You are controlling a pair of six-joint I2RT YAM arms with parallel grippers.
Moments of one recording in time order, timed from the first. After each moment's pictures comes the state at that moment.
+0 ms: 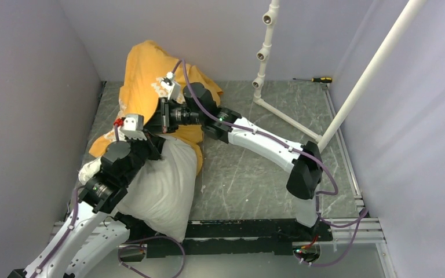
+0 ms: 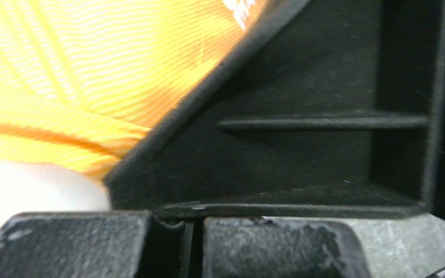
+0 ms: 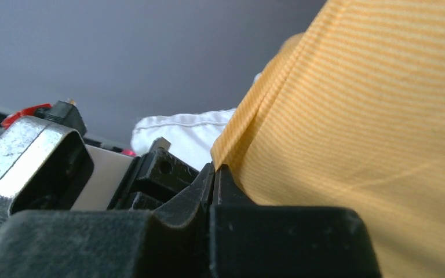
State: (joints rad) left arm -0.51 0.60 0.77 -0.31 -0.16 -0.38; right arm 0.99 1.92 1.88 -0.09 -0.53 0.86
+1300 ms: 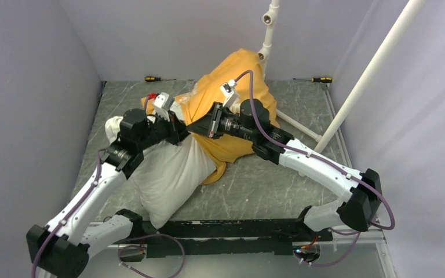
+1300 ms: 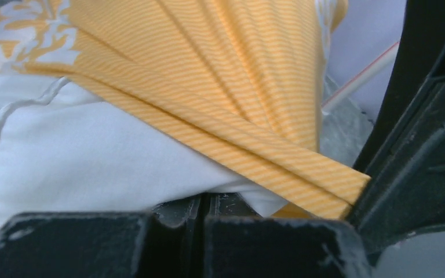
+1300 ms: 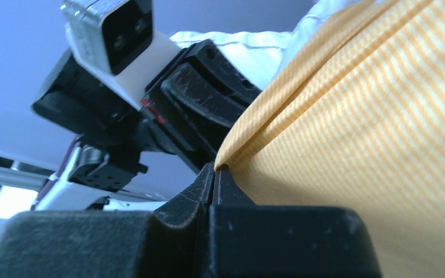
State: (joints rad) left arm -0.44 0.95 0.89 -0.12 0.37 -0.29; right arm 0.89 1.37 1.24 0.05 -0.32 0.88
